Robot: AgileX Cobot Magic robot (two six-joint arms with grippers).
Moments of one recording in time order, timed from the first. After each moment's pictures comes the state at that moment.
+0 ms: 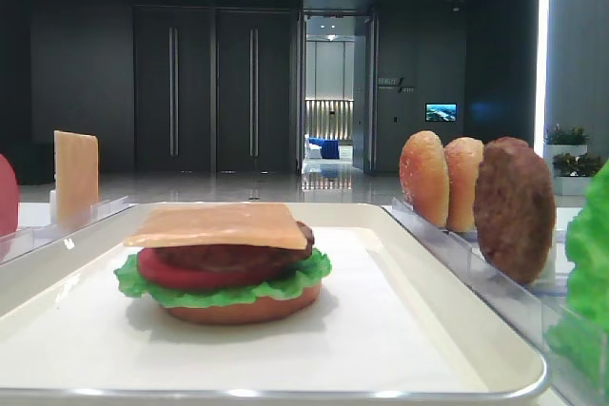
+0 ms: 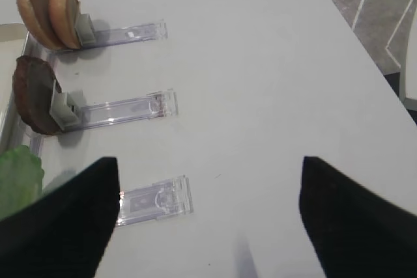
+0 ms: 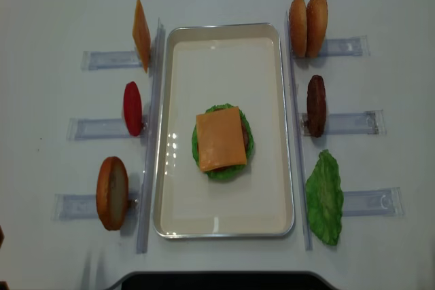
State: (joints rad) left arm 0.08 -0.01 -0.48 0.00 1.11 -0.01; right arm -0.22 -0.01 -0.51 0.15 1.13 -0.09
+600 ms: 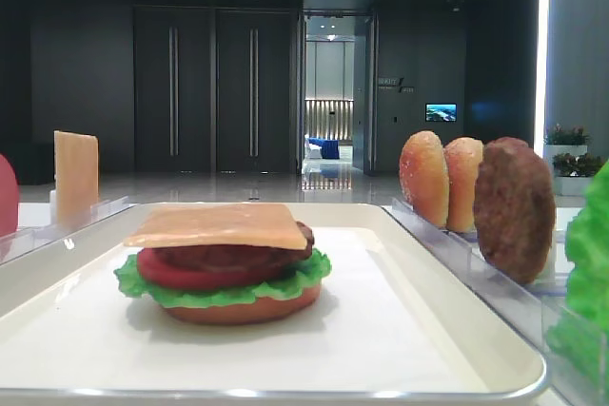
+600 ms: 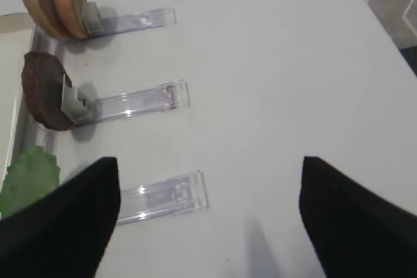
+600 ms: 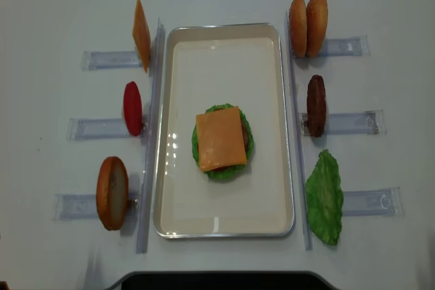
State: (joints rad) left arm 0.08 -0.01 -0.48 0.00 1.11 -0.01; right arm -0.22 0.14 -0.54 0.19 1.10 -0.08
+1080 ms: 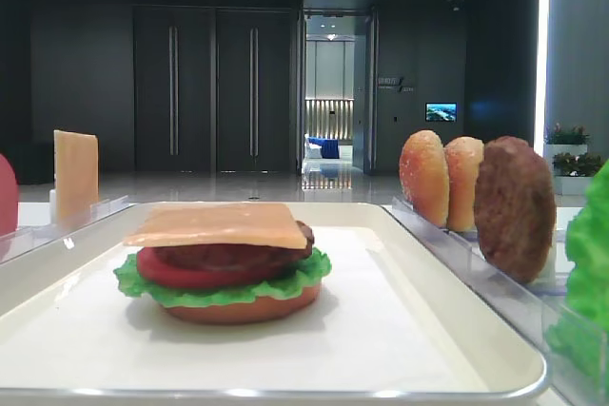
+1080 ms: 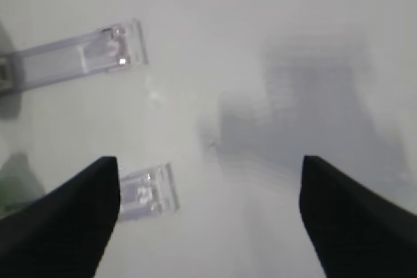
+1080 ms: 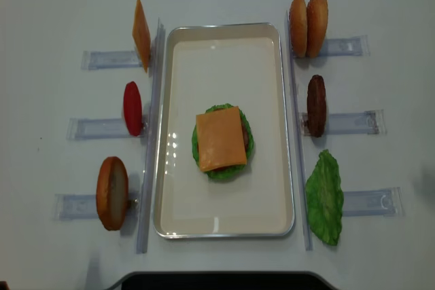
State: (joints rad) left arm 0.08 -0.01 -0.48 0.00 1.11 -0.01; right arm -0.22 1.06 -0.78 0.14 1.00 -0.09
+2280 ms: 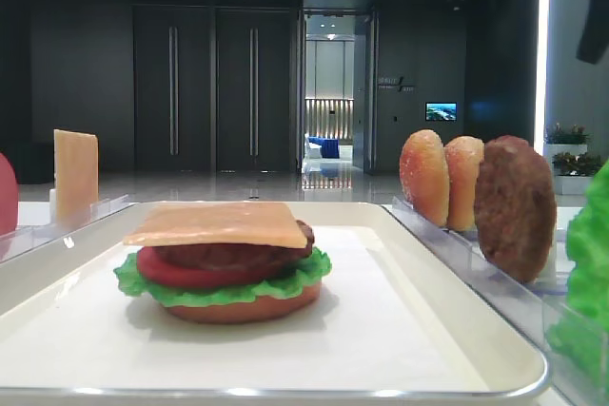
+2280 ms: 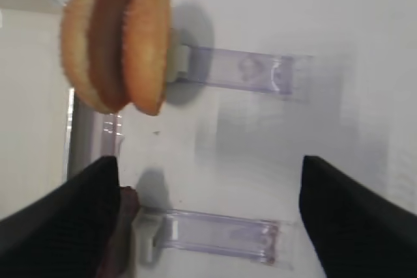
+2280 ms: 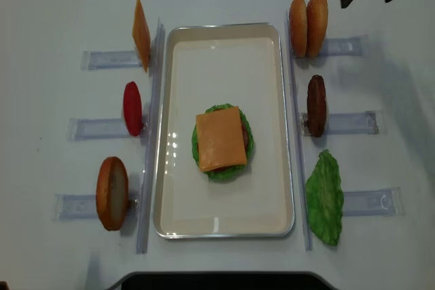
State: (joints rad) left arm 0.08 -0.01 -0.48 0.00 1.11 -0.01; right arm 0.24 1.76 -1.56 0.03 1.10 0.07
